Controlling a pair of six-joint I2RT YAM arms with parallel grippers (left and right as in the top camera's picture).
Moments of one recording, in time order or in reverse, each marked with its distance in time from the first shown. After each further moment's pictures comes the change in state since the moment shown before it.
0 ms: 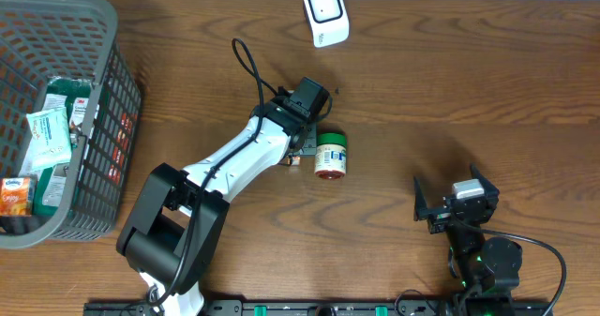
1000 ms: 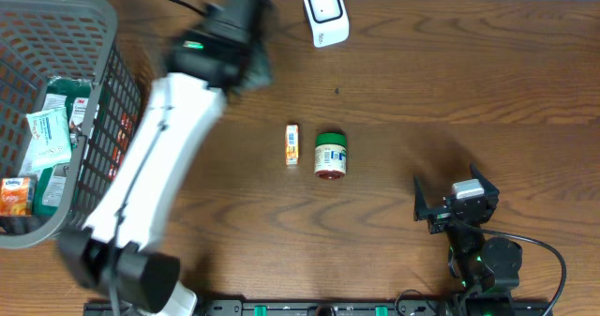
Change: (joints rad) left arm 0.257 -0.158 0.578 -0.500 -0.150 0.035; right arm 0.000 0.000 0.000 0.000 0.000 0.000
